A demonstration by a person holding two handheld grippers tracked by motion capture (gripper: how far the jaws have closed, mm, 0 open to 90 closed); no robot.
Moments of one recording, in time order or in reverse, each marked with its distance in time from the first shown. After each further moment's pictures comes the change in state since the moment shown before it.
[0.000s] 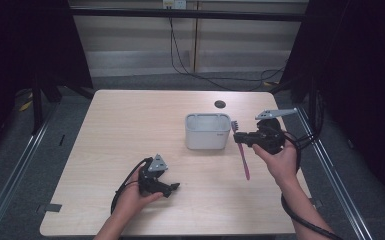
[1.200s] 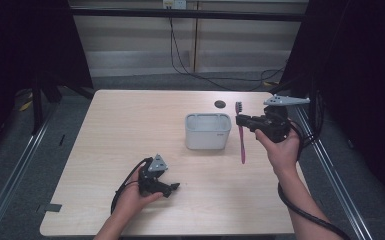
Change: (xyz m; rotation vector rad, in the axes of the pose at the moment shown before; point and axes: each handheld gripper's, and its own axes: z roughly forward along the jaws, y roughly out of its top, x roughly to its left) left arm 0.000 0.000 0.000 0.000 -0.001 0.000; right arm -0.001 0.029 -0.017 -0.179 -0.037 0.020
